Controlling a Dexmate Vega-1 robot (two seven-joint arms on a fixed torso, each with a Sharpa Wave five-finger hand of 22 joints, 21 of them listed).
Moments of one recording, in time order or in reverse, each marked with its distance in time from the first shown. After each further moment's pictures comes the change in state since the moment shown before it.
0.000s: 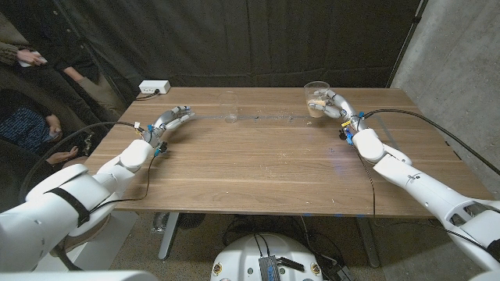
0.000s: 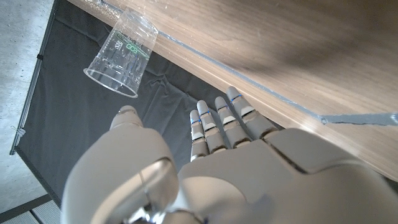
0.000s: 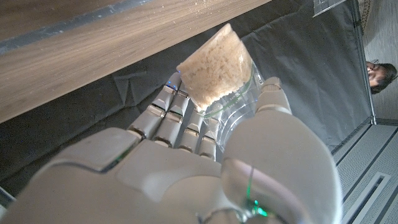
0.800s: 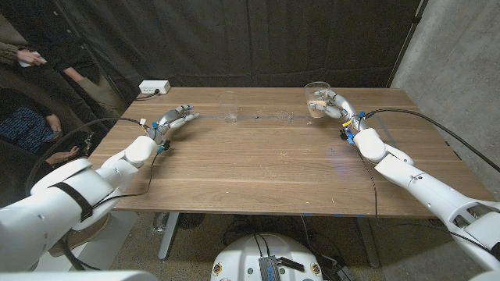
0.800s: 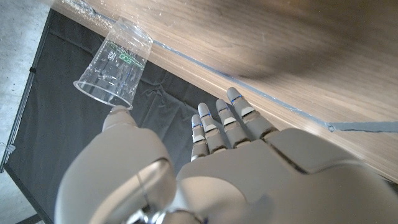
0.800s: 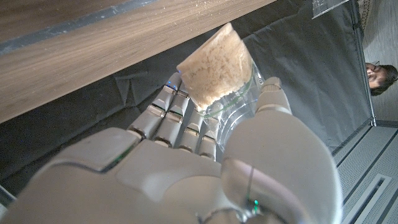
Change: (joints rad) left arm -0.047 -0.014 0.056 0.001 0.030 0.086 0.001; left_hand -0.008 -0.064 -0.047 -0.006 0.024 -0.080 -0.008 -0.026 0.005 -0.055 -0.008 -0.012 0.005 -0.044 0.003 -0.015 0.000 -0.022 0.008 -0.019 0.000; right arm -0.014 -0.015 0.006 -0.033 0.005 -0.023 0.008; right_hand 0.000 -0.001 0.000 0.000 0.000 0.013 0.002 0.004 -0.004 0.012 -0.001 0.005 0.004 0.003 0.004 -0.008 0.005 0.000 0.000 0.000 0.000
